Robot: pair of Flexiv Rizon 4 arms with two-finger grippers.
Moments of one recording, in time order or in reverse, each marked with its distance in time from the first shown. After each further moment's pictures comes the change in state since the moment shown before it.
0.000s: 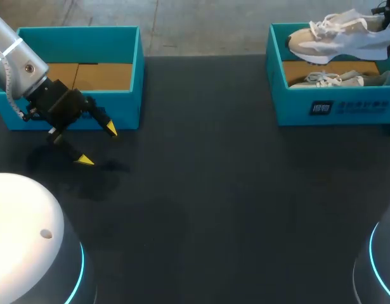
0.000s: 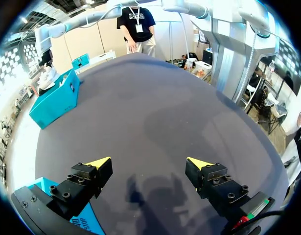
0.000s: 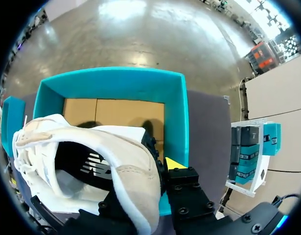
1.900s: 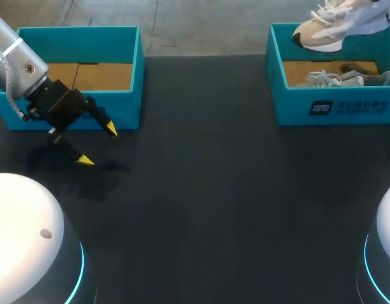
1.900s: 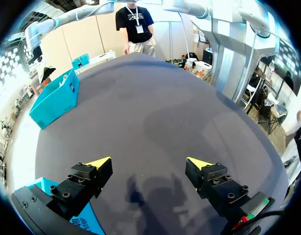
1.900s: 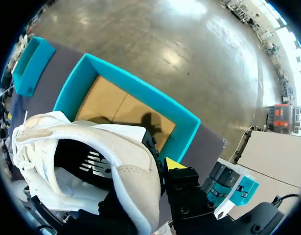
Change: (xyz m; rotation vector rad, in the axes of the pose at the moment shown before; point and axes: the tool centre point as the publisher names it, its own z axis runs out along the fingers) left arm 0.000 0.000 0.000 0.000 0.000 0.000; right arm 0.018 0.055 -0.074 0.048 0.011 -0.518
